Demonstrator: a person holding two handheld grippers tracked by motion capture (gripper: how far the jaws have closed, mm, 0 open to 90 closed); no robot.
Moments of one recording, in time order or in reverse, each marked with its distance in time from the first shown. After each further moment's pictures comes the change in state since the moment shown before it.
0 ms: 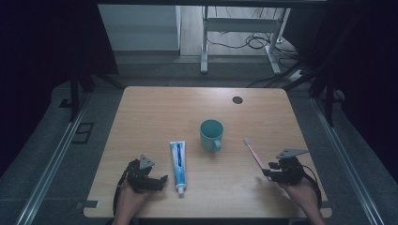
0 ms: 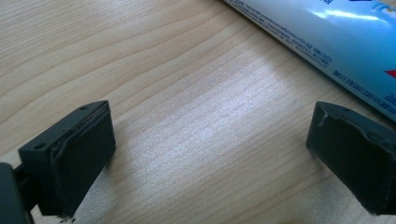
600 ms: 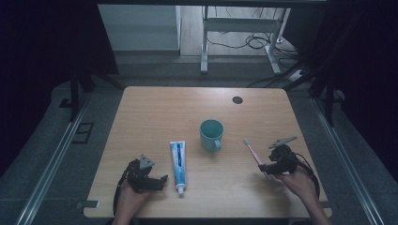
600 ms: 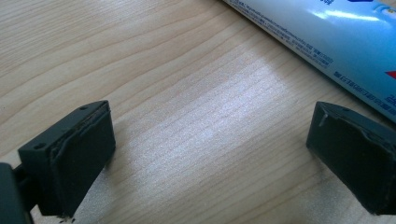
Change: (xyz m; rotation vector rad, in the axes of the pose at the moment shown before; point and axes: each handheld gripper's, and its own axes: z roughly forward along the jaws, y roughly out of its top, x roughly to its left) left arm 0.000 0.000 0.000 0.002 -0.001 -0.002; right arm -0.010 0.034 0.015 0.154 -0.023 -0.013
